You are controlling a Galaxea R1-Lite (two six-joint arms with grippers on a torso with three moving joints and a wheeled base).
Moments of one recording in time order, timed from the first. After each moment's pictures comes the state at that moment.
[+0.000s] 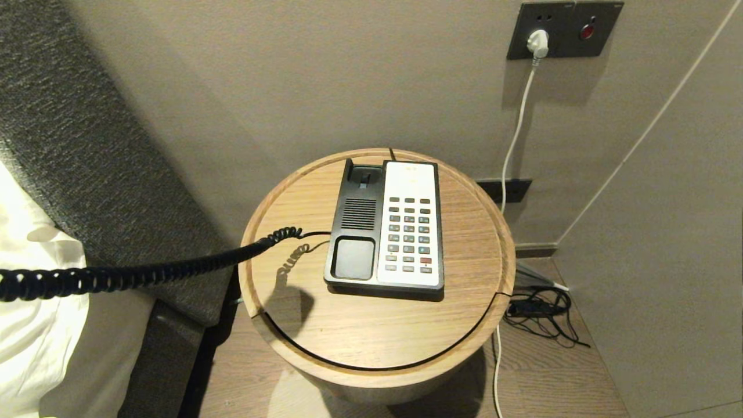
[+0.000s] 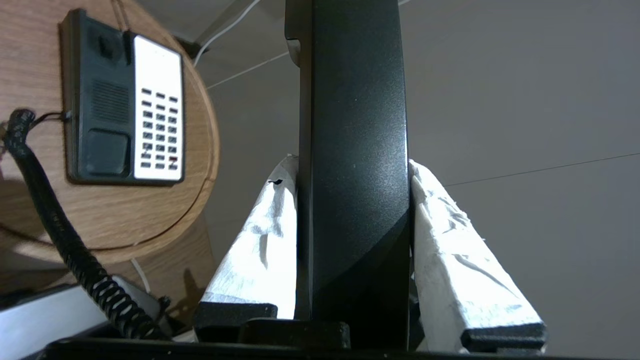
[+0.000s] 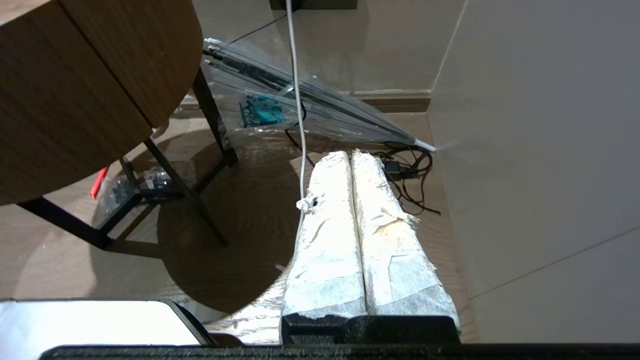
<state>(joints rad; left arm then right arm) -0.68 1.09 -1.92 0.78 -0.17 -0.87 -0.01 0.04 0.00 0.00 0.01 -0.04</state>
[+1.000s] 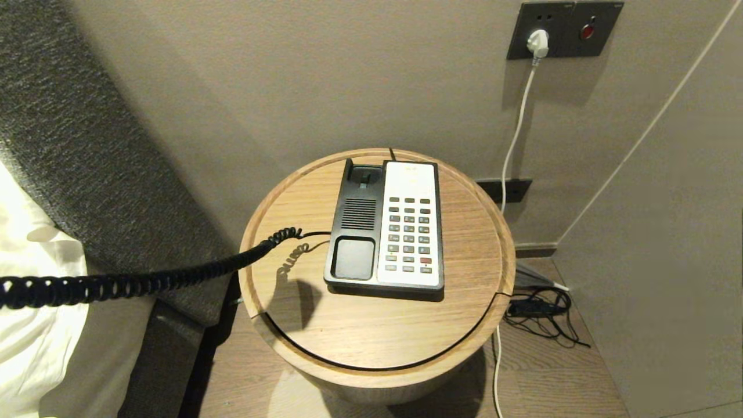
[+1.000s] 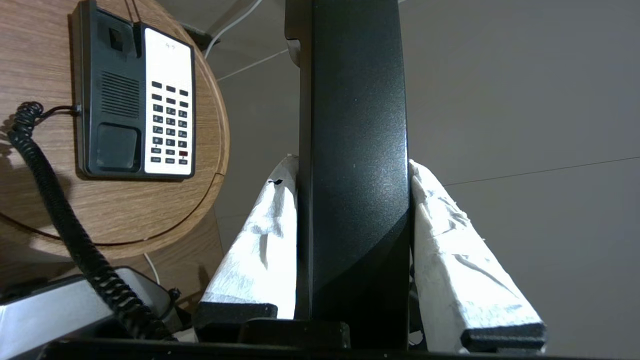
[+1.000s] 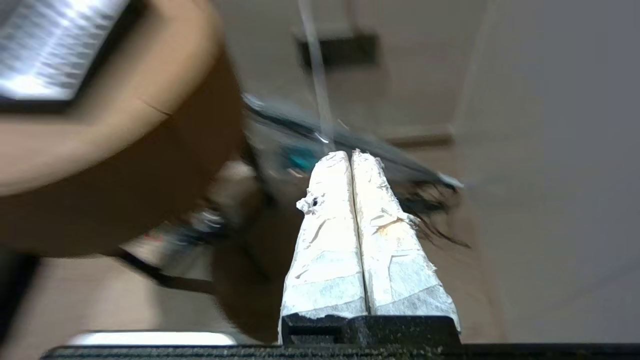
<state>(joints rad) -0.68 1.11 -1.91 0.78 -0.17 -0.86 -0.01 0.04 -0.39 0.28 0.08 0.08</state>
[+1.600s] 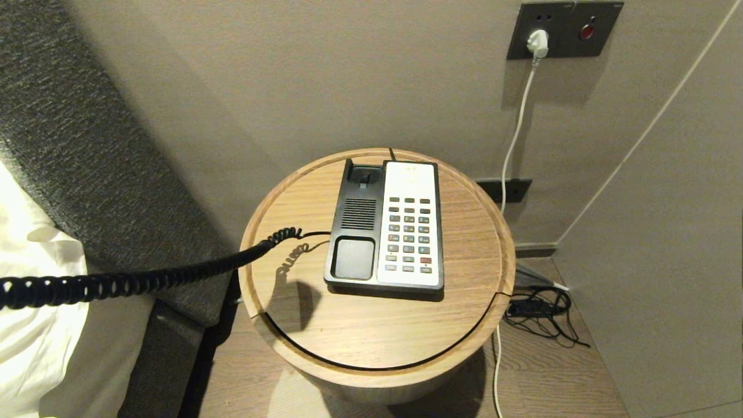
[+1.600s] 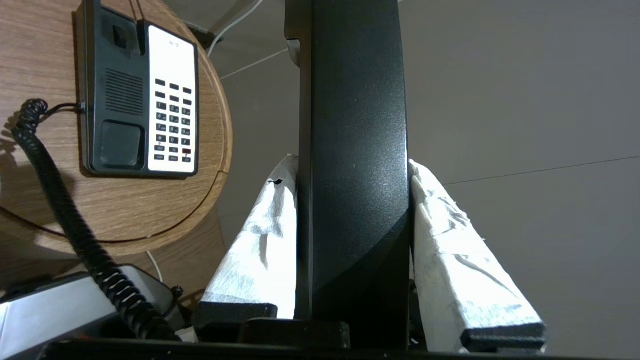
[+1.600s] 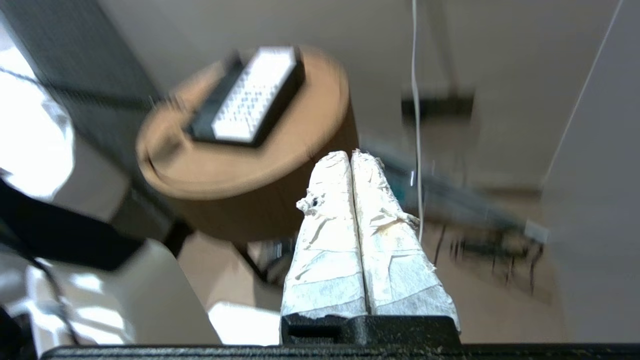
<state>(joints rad) -0.68 1.11 -1.89 0.78 -0.17 -0.86 -0.01 0.05 -0.94 0.67 0.30 0.17</state>
